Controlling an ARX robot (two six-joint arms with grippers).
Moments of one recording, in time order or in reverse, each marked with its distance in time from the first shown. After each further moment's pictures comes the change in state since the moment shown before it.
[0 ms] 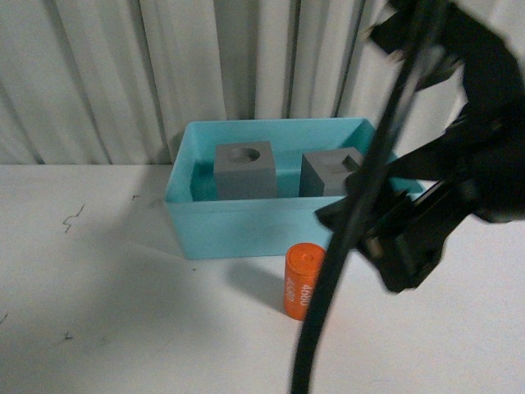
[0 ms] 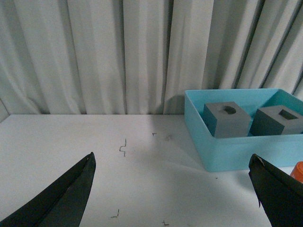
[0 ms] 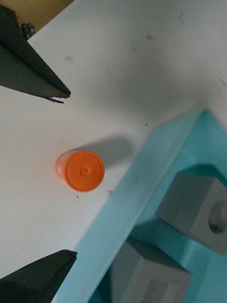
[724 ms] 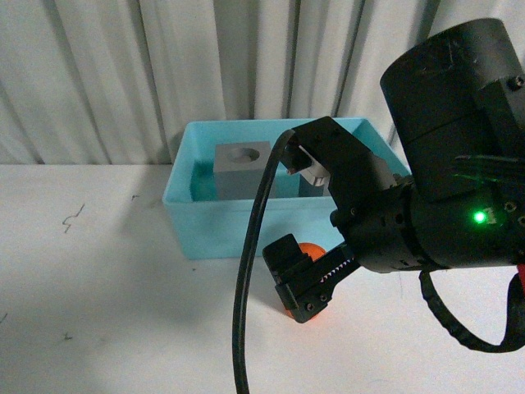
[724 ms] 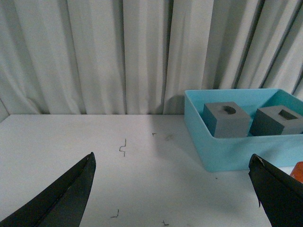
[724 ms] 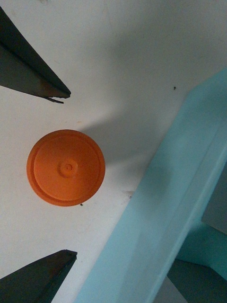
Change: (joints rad) left arm 0.000 0.000 0.000 0.000 0.000 0.000; right arm 0.086 0.348 0.142 0.079 0.165 0.084
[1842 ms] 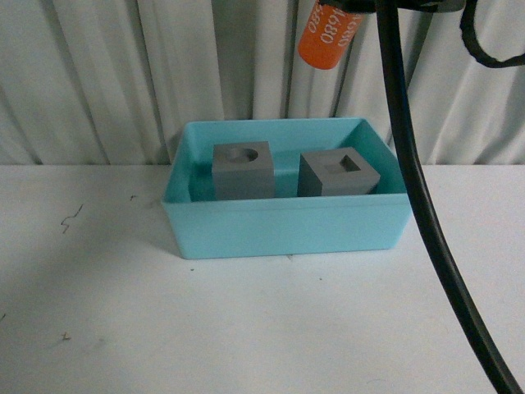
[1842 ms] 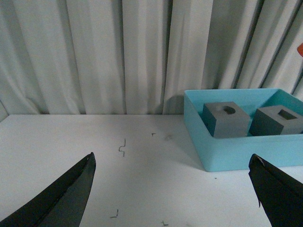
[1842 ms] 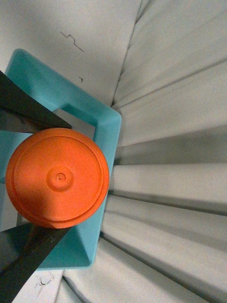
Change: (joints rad) left arm 0.000 0.000 0.000 0.000 0.000 0.000; right arm -0.114 -0.122 0.330 0.026 -0.016 0.200
